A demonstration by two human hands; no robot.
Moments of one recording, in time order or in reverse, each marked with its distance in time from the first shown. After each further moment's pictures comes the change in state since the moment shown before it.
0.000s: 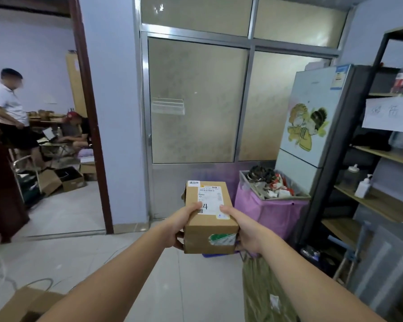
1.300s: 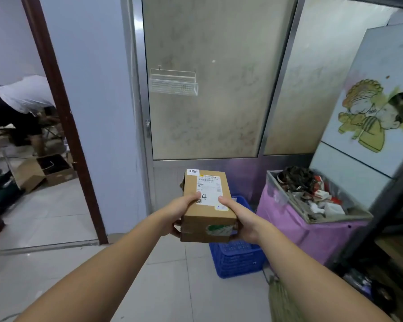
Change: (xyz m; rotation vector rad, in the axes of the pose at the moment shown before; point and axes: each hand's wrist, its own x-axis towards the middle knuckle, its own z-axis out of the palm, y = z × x) left_hand 0.439 0.166 -0.210 0.060 -0.017 -0.054; right_hand 0.468 -0.190 0.030 0.015 -0.038 0.048
